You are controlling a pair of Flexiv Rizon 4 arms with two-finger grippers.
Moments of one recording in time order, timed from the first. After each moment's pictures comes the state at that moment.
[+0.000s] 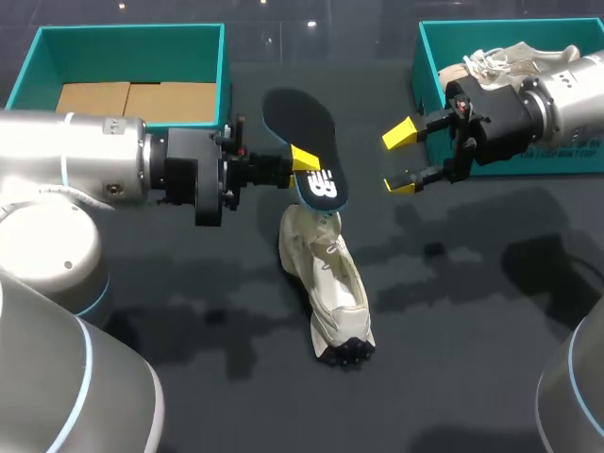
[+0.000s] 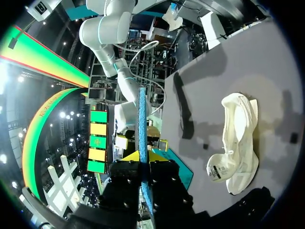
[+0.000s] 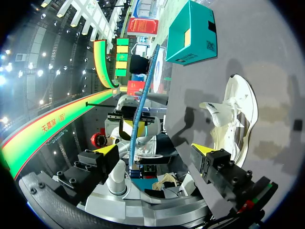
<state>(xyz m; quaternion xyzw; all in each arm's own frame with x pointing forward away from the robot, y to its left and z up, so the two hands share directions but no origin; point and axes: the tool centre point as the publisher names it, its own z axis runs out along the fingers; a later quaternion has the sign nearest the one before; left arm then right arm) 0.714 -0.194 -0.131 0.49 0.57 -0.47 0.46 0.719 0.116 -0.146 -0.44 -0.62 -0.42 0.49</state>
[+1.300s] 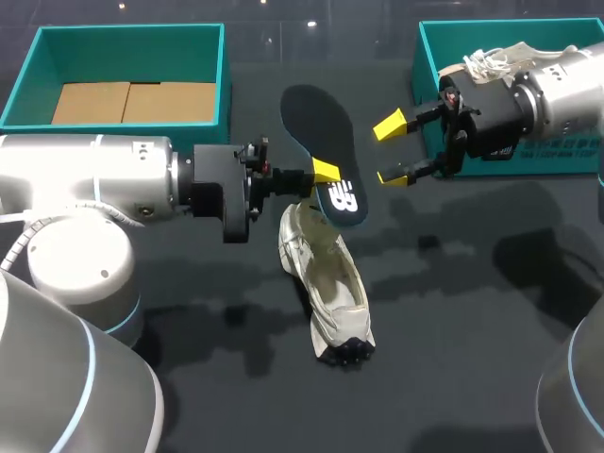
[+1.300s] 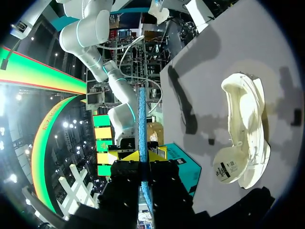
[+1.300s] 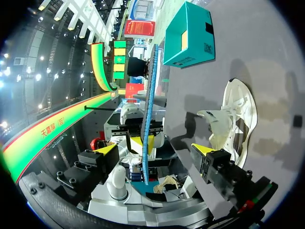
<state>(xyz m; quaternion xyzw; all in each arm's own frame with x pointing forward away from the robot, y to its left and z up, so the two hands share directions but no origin) 0.715 -0.218 -0.150 0.52 0.54 -0.43 0.51 0.741 0.128 -0.148 -0.46 -0.61 -0.42 0.49</state>
